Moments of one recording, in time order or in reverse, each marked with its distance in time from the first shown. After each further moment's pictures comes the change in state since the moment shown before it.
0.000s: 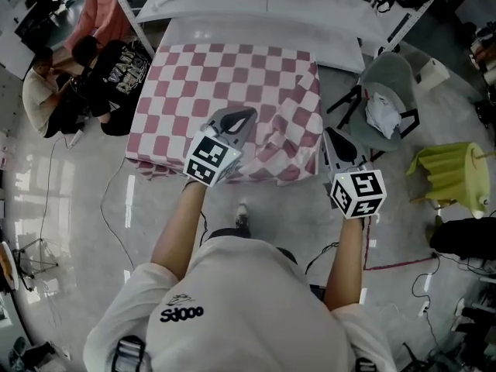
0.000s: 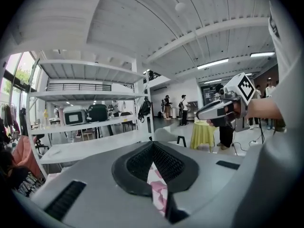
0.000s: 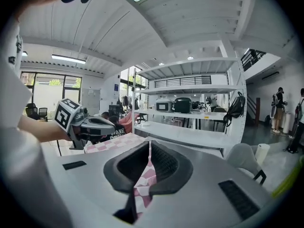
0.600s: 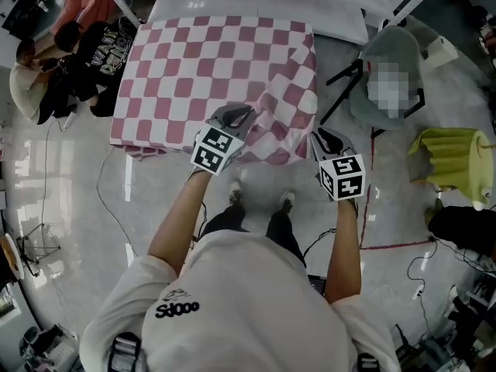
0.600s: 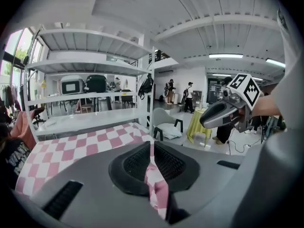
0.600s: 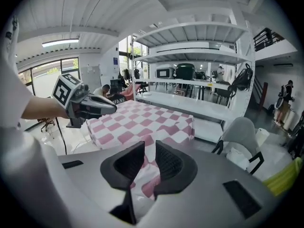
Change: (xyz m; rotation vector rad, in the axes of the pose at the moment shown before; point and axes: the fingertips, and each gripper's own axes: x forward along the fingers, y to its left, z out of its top) left arm 0.079 -0.028 -0.112 -0.146 0.237 -0.019; right arm 0.032 -0.049 -0.151 0.006 0.367 0.057
